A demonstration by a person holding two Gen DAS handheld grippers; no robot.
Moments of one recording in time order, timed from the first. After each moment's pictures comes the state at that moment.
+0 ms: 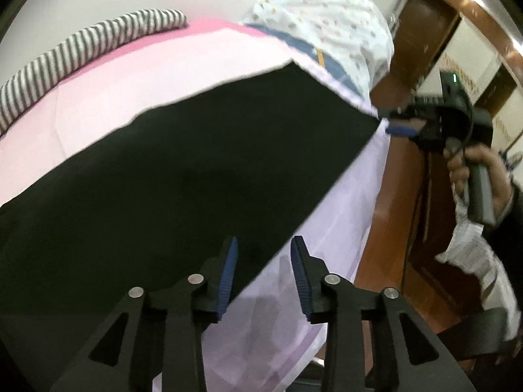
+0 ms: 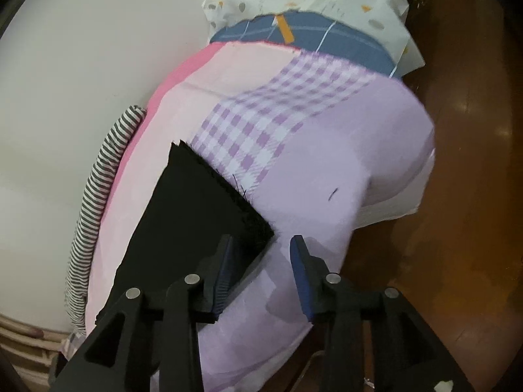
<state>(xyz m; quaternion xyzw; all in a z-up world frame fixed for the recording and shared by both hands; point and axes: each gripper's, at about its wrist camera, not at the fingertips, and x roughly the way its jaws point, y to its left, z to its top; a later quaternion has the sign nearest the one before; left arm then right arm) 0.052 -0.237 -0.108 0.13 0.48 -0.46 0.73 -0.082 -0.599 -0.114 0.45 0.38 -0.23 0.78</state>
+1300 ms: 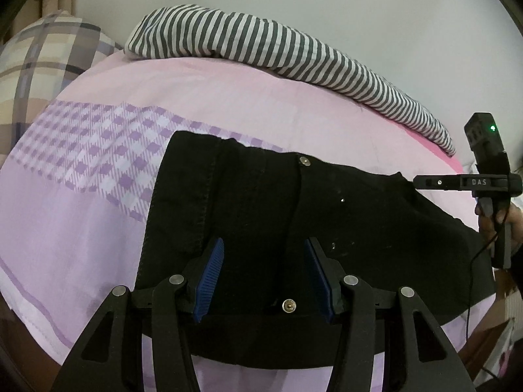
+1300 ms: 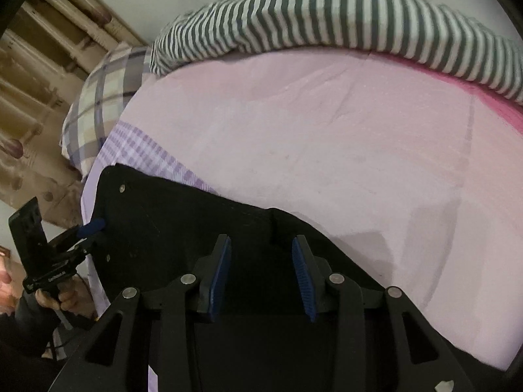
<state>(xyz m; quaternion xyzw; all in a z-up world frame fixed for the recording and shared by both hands) 0.118 0.166 -0.101 -0.11 0.47 -0.06 0.87 0.274 -0.148 -0.106 0.03 0.58 0.30 0.75</state>
